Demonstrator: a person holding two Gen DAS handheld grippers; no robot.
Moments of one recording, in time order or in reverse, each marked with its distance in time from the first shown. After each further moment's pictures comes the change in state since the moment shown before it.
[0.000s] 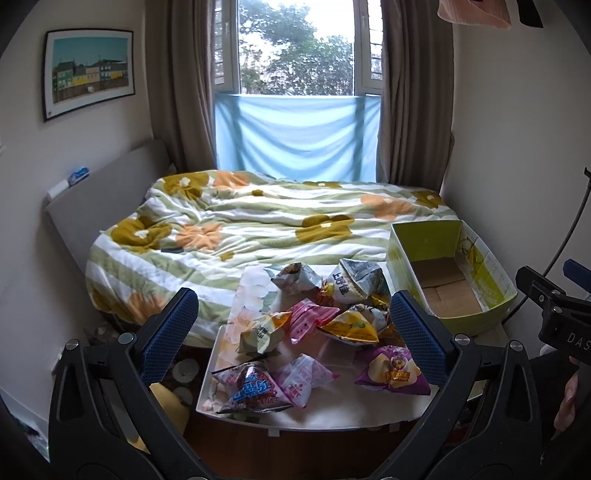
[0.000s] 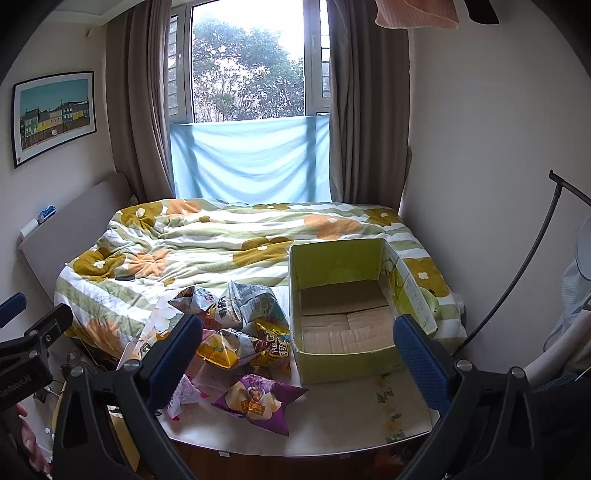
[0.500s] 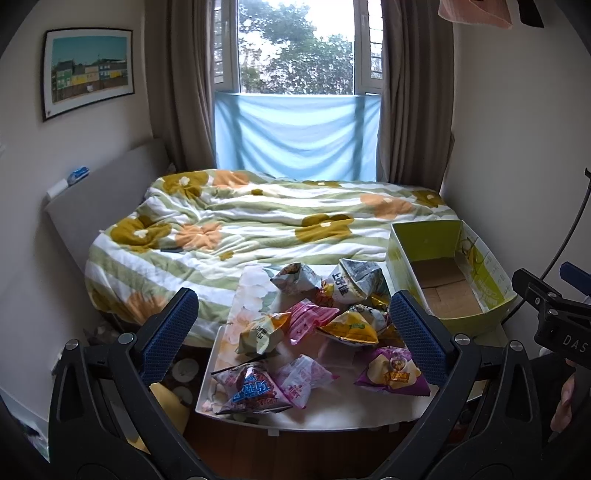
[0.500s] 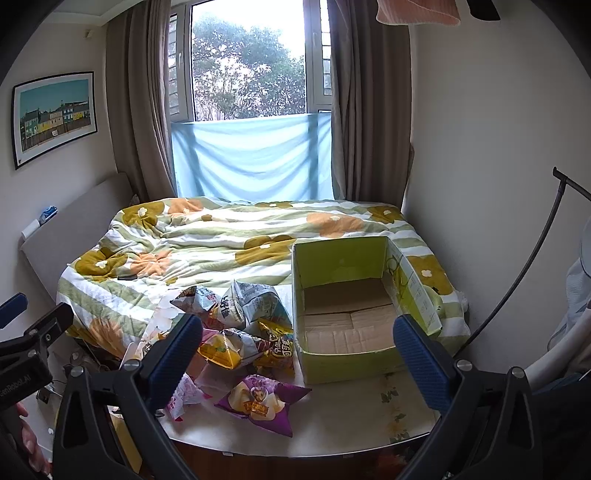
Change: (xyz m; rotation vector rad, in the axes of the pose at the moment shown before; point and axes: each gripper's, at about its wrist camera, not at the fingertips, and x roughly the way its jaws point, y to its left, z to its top) left arm 0.000 -0.003 0.002 0.003 0.004 0.000; right arm 0.002 0.005 0.002 0.002 0.006 0.002
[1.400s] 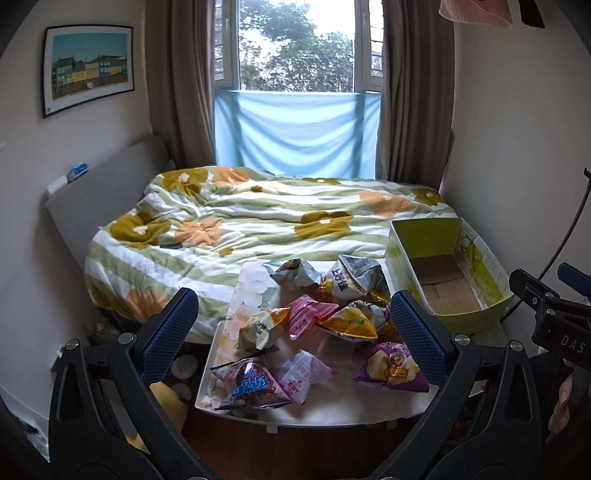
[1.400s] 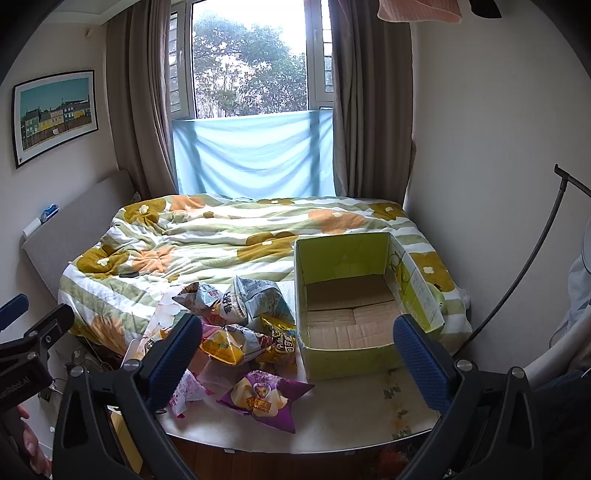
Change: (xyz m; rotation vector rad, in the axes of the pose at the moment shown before) left arm 0.002 0.002 -0.003 -0.006 0.011 -0.003; right arm 0.002 0.004 0.001 0.005 0.006 0.006
